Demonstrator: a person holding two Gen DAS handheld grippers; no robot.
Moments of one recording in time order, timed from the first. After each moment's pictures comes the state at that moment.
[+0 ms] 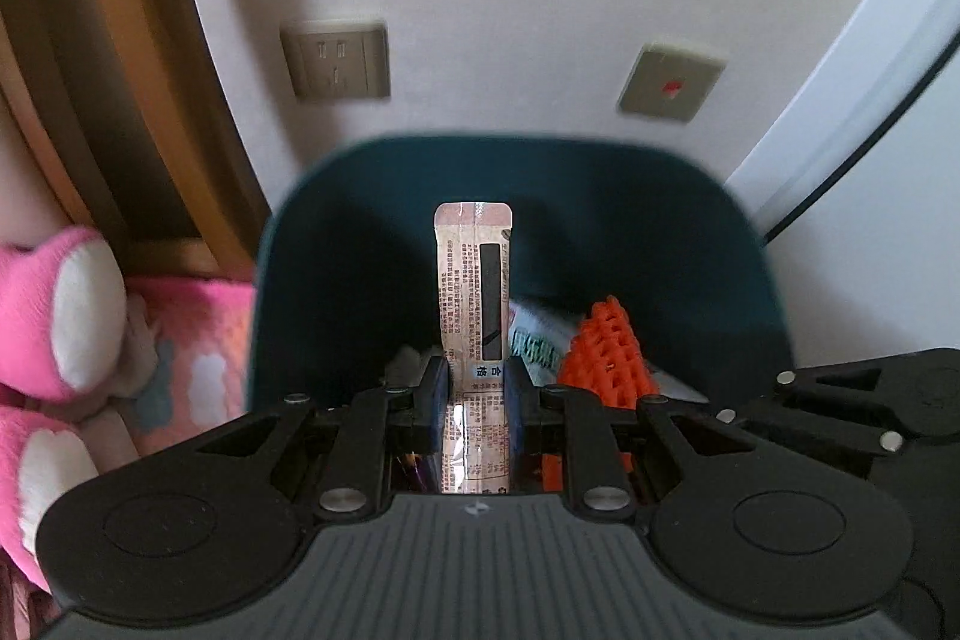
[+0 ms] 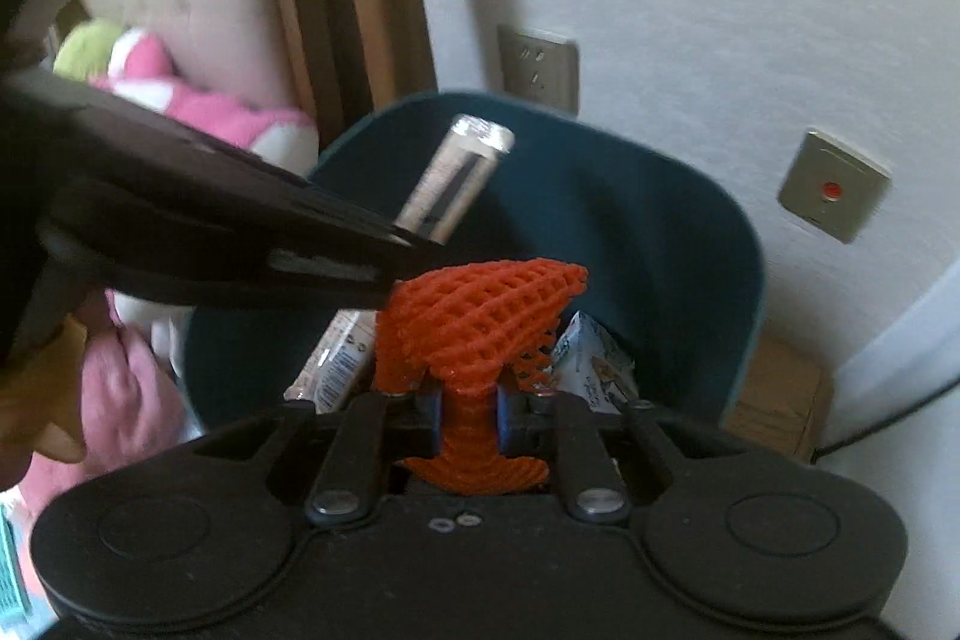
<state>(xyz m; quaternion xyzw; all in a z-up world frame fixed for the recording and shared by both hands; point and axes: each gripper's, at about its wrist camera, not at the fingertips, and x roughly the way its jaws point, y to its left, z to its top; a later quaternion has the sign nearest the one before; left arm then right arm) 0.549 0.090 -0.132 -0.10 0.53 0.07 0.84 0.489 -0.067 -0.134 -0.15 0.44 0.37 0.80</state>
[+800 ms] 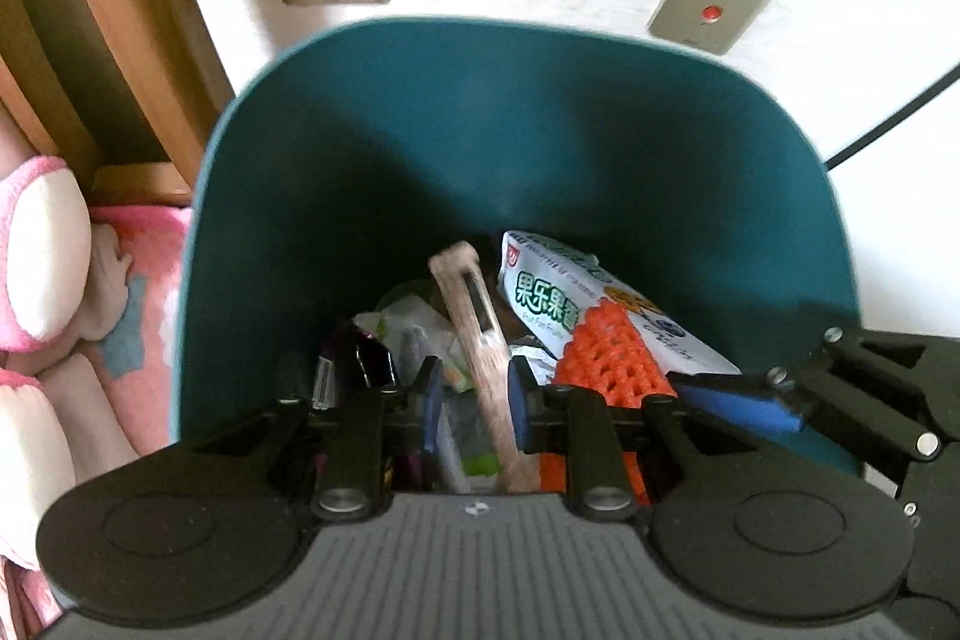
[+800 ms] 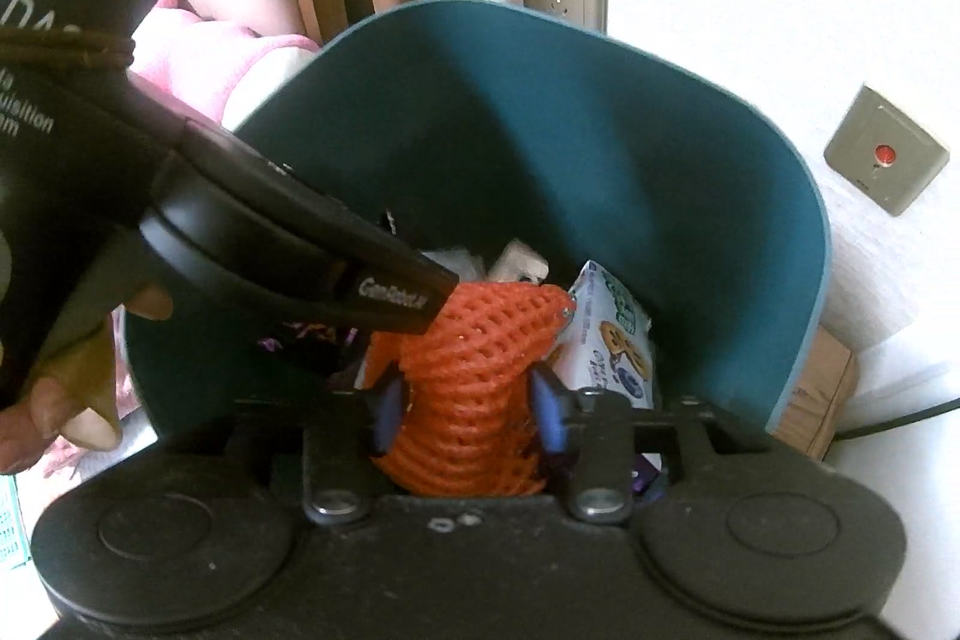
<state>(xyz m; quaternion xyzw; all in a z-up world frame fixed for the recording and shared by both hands) 0.556 0.094 -0.165 -0.12 0.58 0.06 0.80 0.503 -0.058 -0.160 -0.17 0.49 0.39 0.77</state>
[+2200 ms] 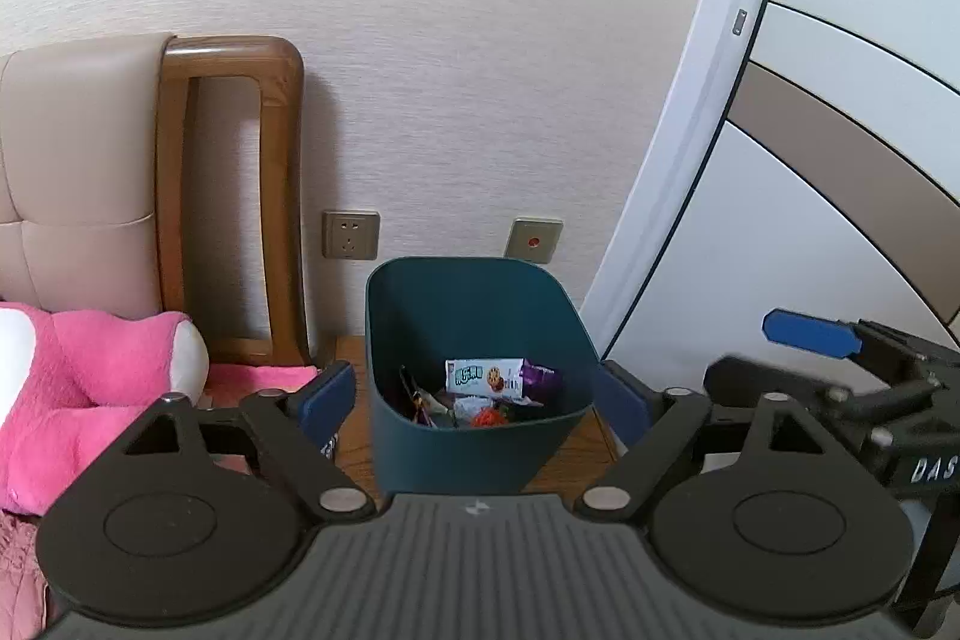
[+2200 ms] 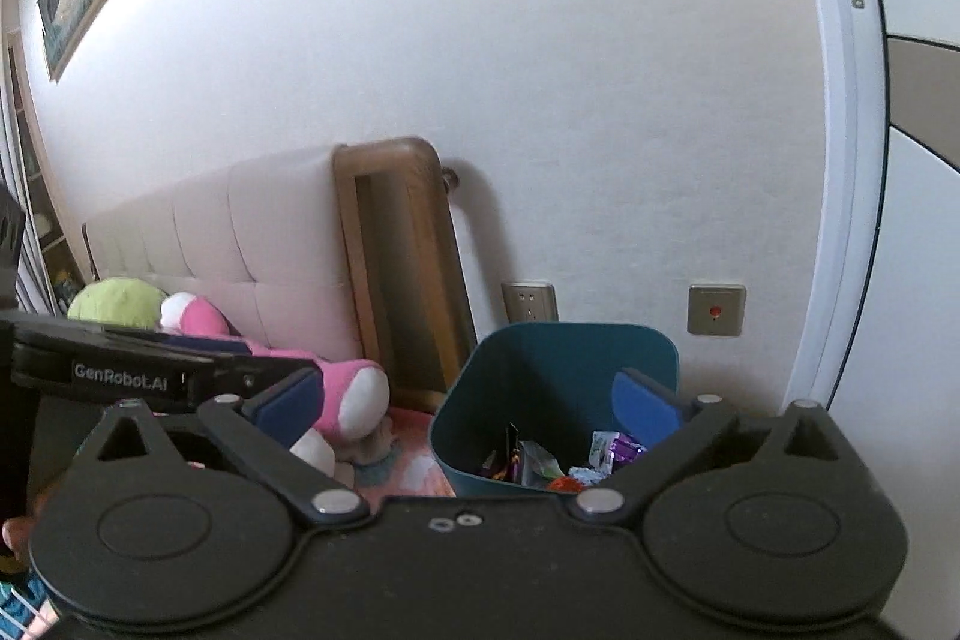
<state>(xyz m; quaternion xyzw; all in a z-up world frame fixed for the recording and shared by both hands) 0.271 0.102 0.029 -0.10 0.32 -0.01 0.94 0.258 -0.145 0.008 0.04 0.22 0.30 0.93</state>
